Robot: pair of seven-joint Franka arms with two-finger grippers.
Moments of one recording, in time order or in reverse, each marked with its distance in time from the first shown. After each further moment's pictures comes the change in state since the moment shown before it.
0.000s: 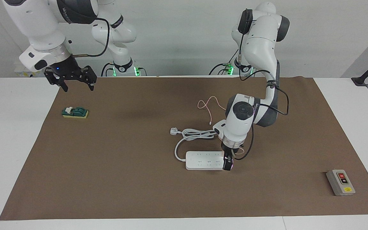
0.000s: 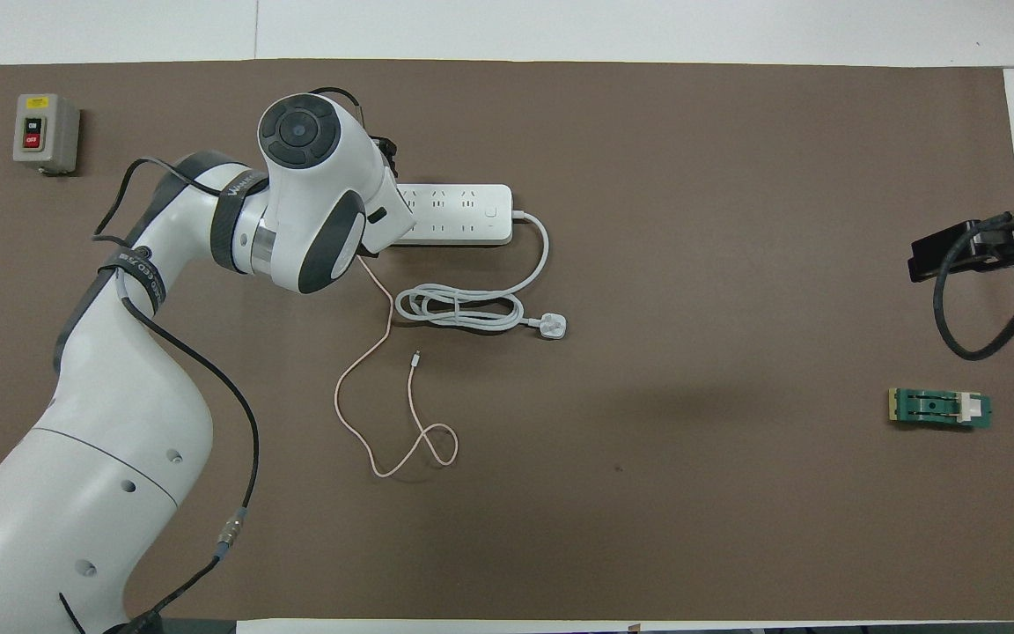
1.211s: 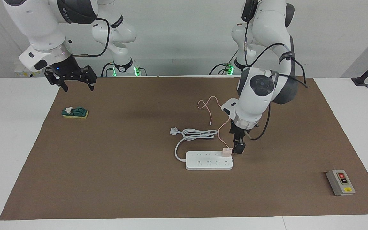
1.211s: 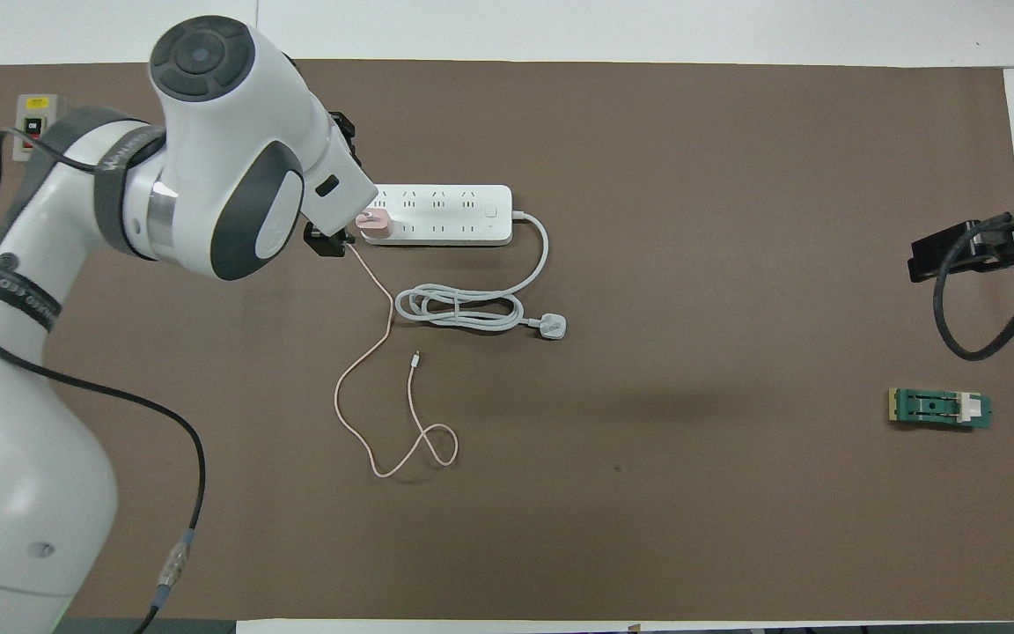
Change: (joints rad) left arm 0.026 -0.223 0.004 0.056 -0.077 -0.373 -0.095; right arm 0.000 0.000 0.000 0.000 0.000 0.000 0.000
